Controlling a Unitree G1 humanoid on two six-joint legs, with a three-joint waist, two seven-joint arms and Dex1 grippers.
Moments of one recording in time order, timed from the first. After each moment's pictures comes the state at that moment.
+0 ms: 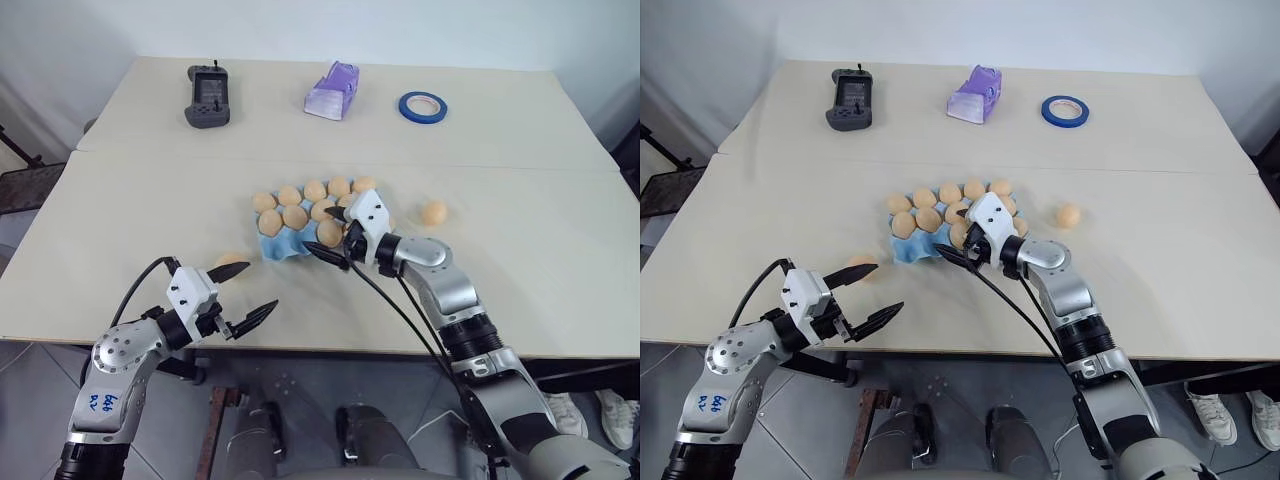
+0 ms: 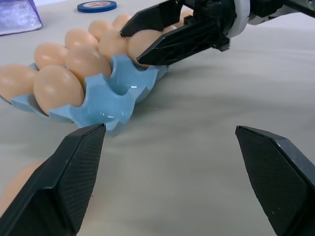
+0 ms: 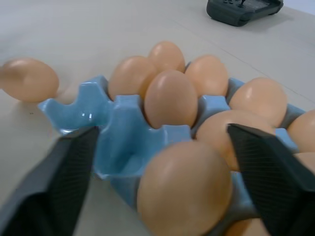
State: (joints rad) left arm 0.01 0.52 0.12 -0.27 -0.35 0.13 -0.76; right arm -0.67 -0.24 0.19 0.28 0.15 0.19 0.74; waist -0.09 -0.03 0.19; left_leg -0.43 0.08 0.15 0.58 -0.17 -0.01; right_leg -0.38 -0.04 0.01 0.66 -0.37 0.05
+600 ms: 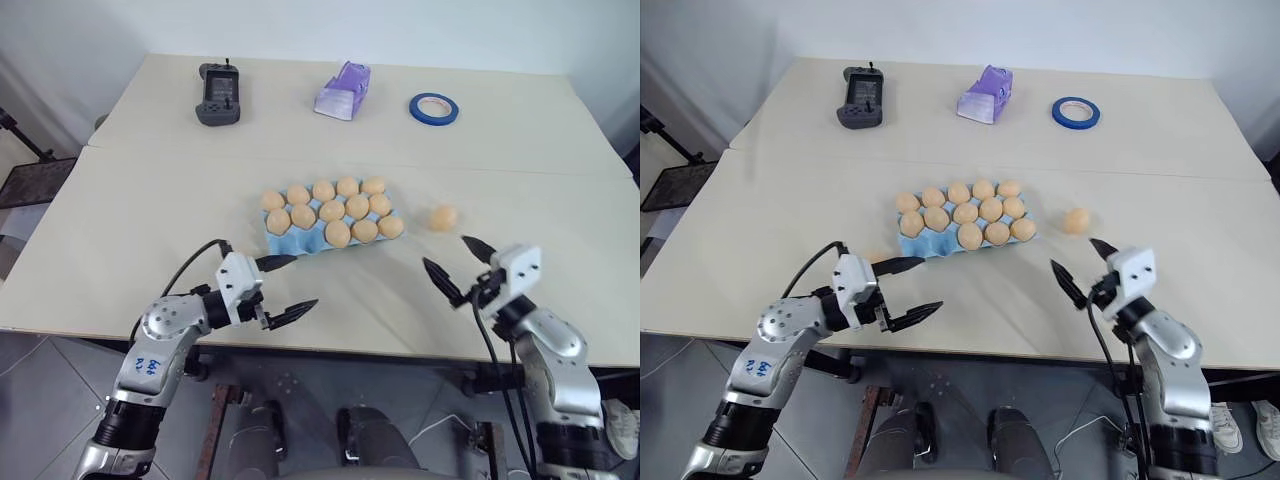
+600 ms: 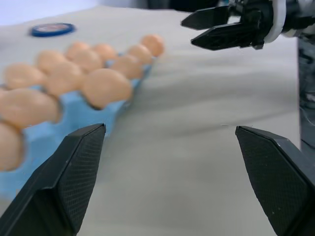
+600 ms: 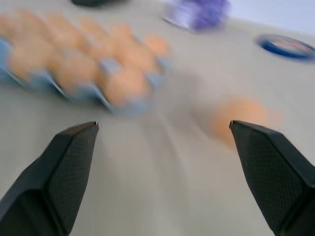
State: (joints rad) left arm -0.23 0.45 -0.10 -0.12 -0.30 0.10 -0.85; right arm -0.03 -0.39 -0.28 -0.07 0.26 0.02 0.61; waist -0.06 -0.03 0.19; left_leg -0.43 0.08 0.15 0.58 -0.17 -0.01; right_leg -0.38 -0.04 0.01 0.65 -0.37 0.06
